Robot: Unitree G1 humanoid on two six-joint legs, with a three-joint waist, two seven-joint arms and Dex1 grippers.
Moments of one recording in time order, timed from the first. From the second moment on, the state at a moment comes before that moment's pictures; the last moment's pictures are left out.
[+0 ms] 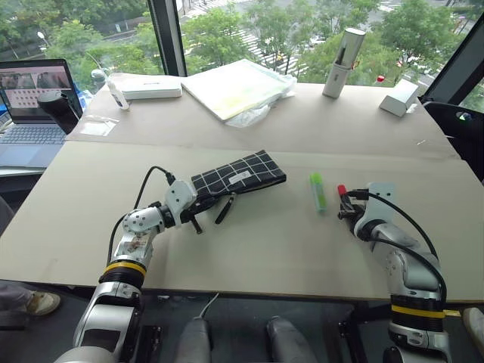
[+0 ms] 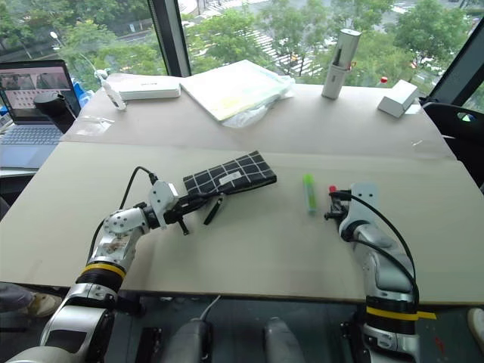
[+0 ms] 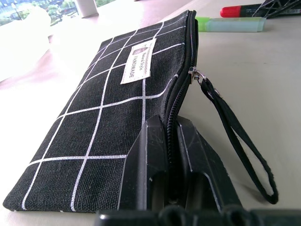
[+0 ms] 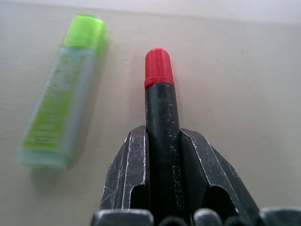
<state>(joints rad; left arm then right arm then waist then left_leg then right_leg) -0.56 0.41 -0.02 0.62 -0.16 -0.30 -1.02 -0.29 -0.44 -0.16 -0.11 0.20 0.66 0.27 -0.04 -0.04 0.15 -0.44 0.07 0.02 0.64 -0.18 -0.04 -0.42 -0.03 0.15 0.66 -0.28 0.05</state>
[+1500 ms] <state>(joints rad) -0.51 0.44 -0.03 0.42 -0.23 -0.13 -1.10 -0.44 -0.73 0.19 0.12 -0.26 -0.35 0.73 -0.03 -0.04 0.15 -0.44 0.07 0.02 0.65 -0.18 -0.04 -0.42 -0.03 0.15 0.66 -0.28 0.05</state>
